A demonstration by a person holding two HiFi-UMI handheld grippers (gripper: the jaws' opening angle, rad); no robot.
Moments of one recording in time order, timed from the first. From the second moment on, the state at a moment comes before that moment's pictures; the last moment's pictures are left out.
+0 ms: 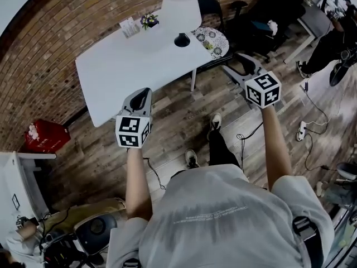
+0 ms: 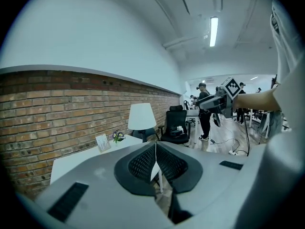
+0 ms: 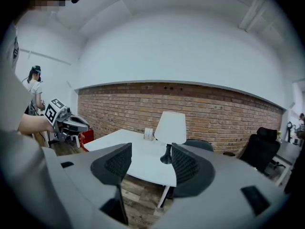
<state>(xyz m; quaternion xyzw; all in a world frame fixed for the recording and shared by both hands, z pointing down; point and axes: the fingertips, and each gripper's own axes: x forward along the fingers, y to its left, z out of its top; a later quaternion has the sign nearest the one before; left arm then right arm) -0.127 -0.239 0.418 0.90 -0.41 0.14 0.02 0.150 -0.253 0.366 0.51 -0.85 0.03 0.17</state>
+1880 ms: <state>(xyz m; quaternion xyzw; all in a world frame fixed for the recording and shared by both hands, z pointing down) -0.123 -0.506 0.558 0.82 -0.50 0.23 0.14 0.097 -0.613 0.594 0.43 -0.88 0.05 0.17</state>
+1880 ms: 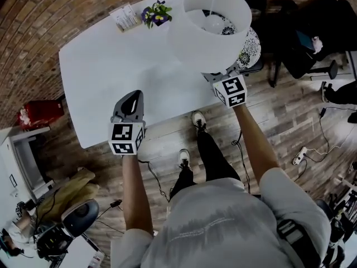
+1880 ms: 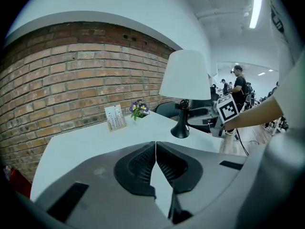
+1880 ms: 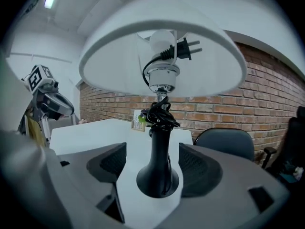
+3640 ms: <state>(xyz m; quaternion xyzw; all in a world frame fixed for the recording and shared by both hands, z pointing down) -0.124 -0.499 0.592 0.80 -0.51 0.24 0.19 0.083 -0.662 0.592 0.48 -0.87 0.02 0.13</state>
